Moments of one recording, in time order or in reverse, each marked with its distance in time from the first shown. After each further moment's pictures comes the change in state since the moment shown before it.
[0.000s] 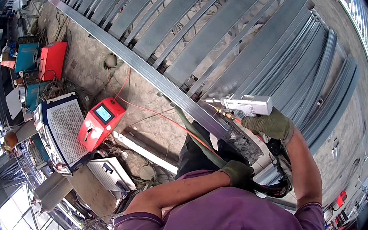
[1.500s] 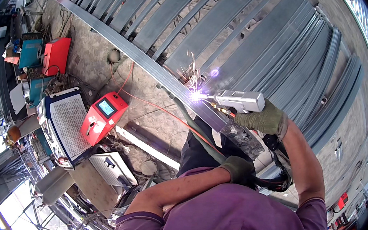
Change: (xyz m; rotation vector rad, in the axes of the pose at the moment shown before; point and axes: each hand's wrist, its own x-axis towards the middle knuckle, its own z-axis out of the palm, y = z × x) left_hand 0.015 0.005 0.015 0.053 -0.018 -0.074; right_hand 0.008 0.021 0.001 -0.031 -0.105 0.071
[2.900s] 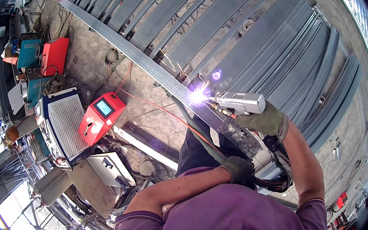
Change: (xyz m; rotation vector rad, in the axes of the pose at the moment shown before) left_hand -0.001 0.007 -0.001 -0.021 -0.009 -0.007; right_hand -0.011 -0.005 0.003 -0.128 0.069 0.055
